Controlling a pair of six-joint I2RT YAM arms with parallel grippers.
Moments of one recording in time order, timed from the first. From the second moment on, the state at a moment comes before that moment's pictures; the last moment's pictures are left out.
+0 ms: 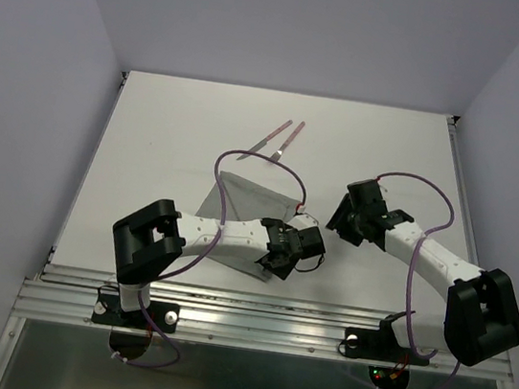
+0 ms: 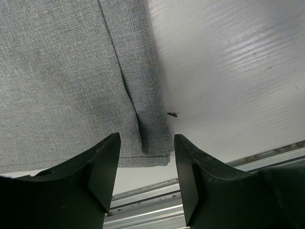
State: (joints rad) left arm -1.23 1.77 1.21 -0.74 -0.37 -0.65; right arm 0.44 1.33 0.76 -0.42 0.14 0.84
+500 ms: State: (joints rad) left arm -1.24 1.79 1.20 -0.72 -0.38 -0.60; right arm 0.44 1.33 0.76 -0.41 0.12 0.84
